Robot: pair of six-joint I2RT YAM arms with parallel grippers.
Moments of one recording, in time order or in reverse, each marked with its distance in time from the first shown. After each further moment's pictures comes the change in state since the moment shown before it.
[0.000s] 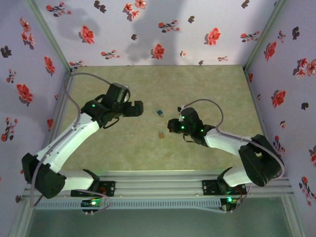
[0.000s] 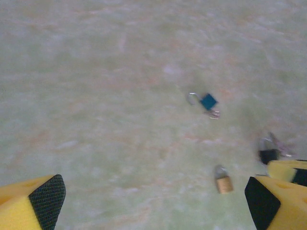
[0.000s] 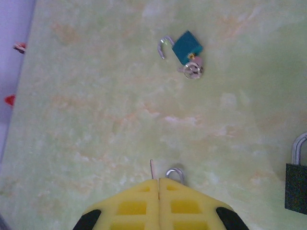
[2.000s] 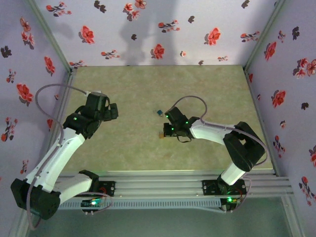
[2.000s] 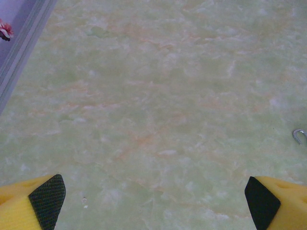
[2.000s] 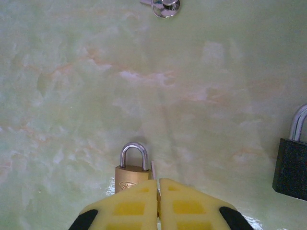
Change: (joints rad) left arm 0.164 -0.206 -0.217 0.055 -0.211 0.036; right arm 0.096 0.183 0.227 -0.359 0.131 -0.110
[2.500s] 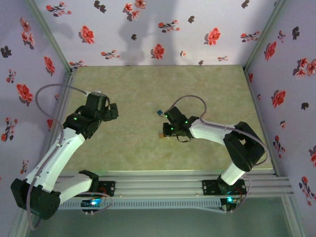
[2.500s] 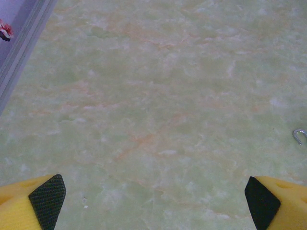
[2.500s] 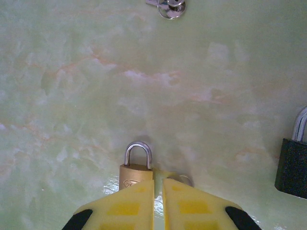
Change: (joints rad) left arm 0.000 0.000 0.000 0.000 0.000 0.003; right arm 0.008 0.001 0.016 -0.018 0.004 -0.003
